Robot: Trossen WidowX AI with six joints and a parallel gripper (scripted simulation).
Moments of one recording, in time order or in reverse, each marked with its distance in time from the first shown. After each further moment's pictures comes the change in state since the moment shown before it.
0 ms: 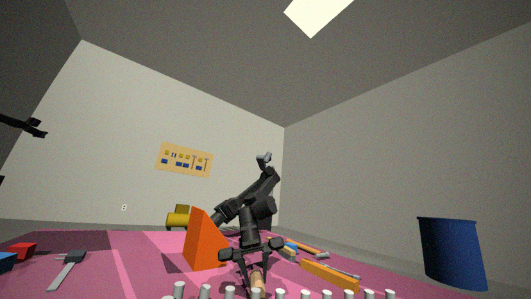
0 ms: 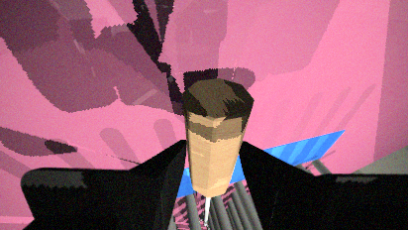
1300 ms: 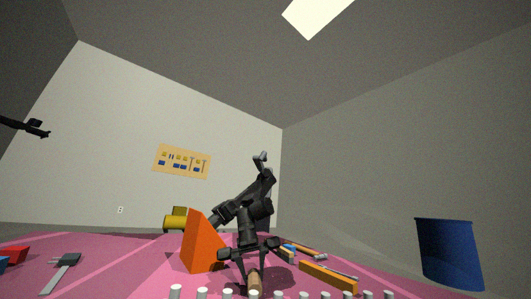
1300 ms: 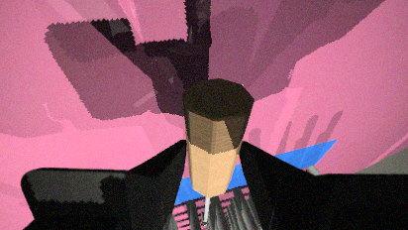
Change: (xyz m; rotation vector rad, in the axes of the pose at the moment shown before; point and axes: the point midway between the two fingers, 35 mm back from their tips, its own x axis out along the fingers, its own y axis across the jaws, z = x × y) arm -0.009 0.001 0.021 0.002 -0.003 0.001
